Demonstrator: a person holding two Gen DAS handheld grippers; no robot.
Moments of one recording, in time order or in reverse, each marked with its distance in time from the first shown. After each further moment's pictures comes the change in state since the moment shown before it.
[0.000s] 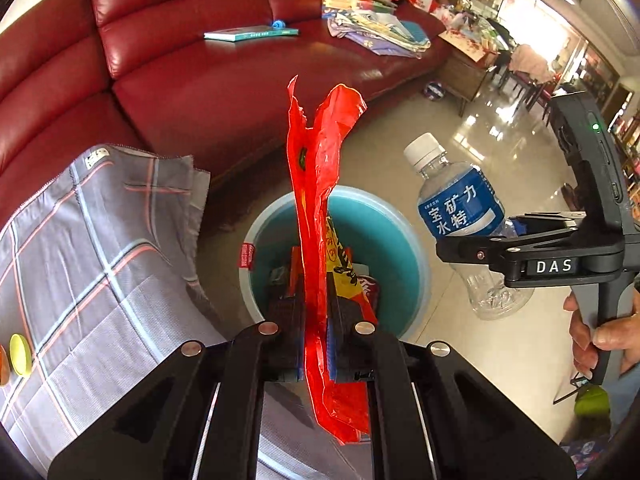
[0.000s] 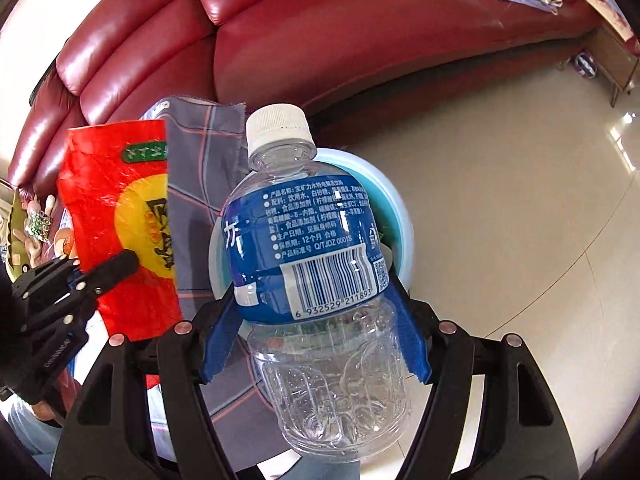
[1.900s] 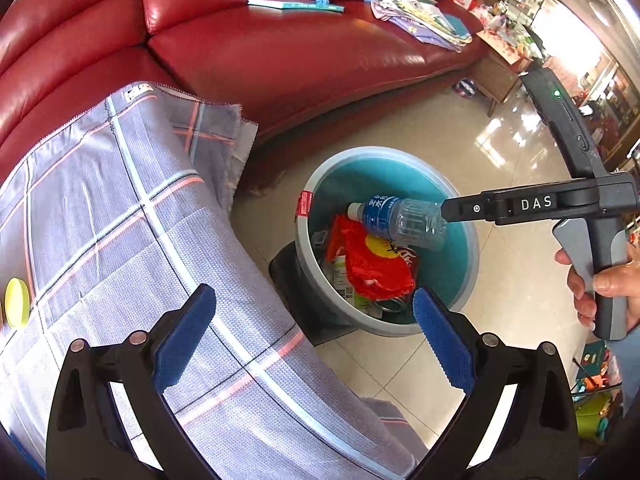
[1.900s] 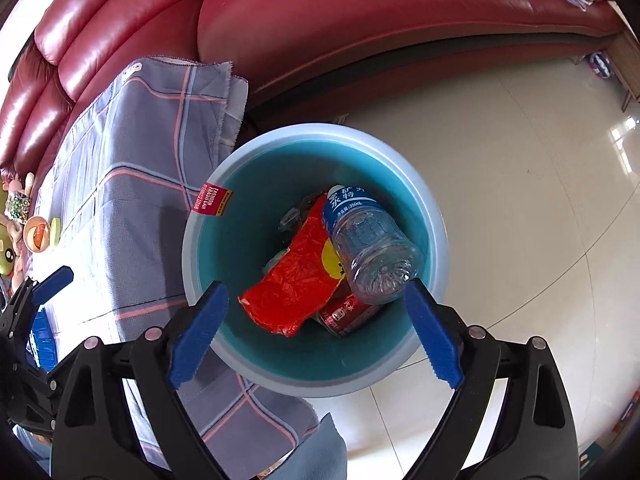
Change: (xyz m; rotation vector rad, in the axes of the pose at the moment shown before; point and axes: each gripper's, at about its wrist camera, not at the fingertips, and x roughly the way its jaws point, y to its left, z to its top) left arm 0.012 0.067 -0.037 -0.109 0.060 0.052; right arm 0.070 0.023 0.020 -0.028 0.153 -0.044
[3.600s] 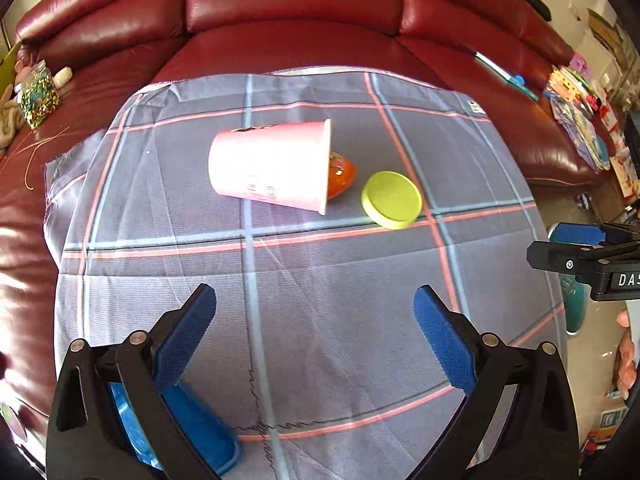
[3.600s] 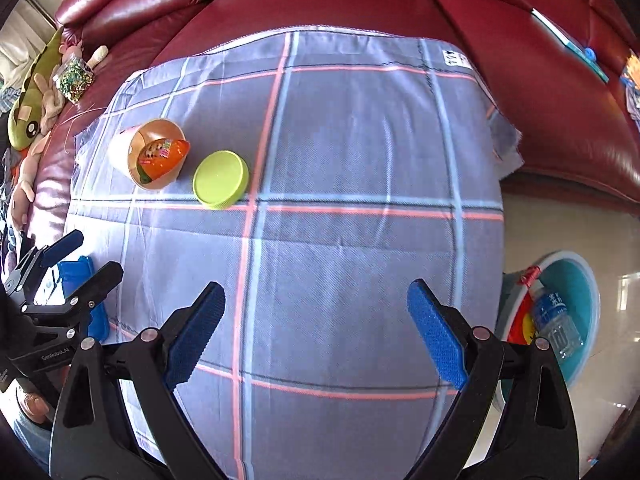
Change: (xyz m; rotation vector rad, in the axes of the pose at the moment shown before) left arm -0.139 0.308 -0.136 -0.492 -0.060 0.302; right arm 0.036 0.385 -0.020 -0.466 0.015 0.002
